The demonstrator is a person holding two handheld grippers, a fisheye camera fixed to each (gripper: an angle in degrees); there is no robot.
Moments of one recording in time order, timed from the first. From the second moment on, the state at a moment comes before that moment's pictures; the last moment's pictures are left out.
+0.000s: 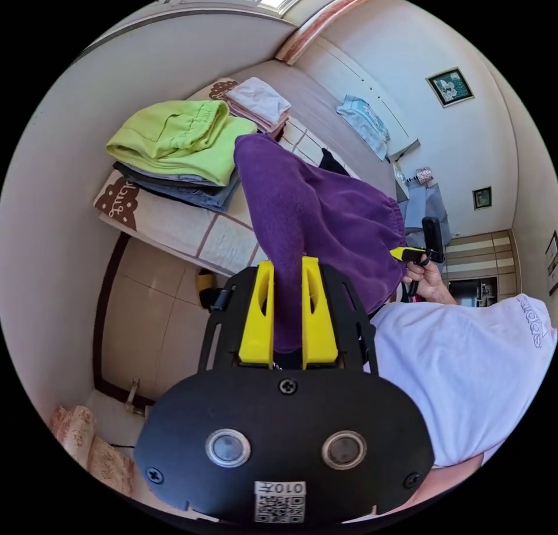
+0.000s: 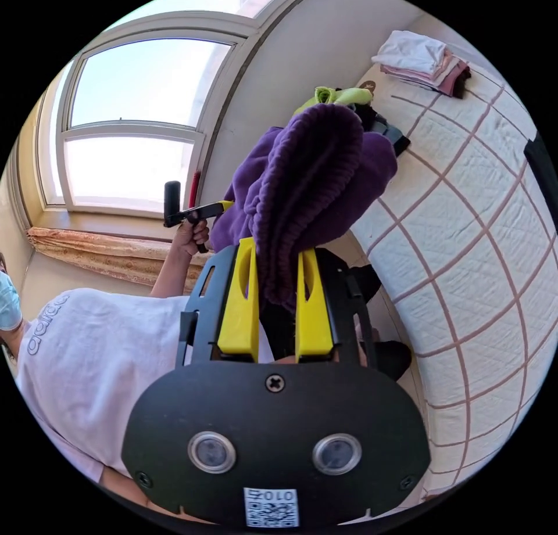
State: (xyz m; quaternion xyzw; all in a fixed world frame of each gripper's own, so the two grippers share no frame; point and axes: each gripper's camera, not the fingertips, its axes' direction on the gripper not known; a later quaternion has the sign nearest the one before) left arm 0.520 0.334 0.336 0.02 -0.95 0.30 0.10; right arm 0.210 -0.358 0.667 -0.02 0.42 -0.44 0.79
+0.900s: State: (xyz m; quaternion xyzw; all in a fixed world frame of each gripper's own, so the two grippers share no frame) left arm 0.740 0.085 0.455 -0.09 -0.94 0.25 -0.22; right arm 0.062 -0.560 0.943 0.17 0.39 -0.38 0.82
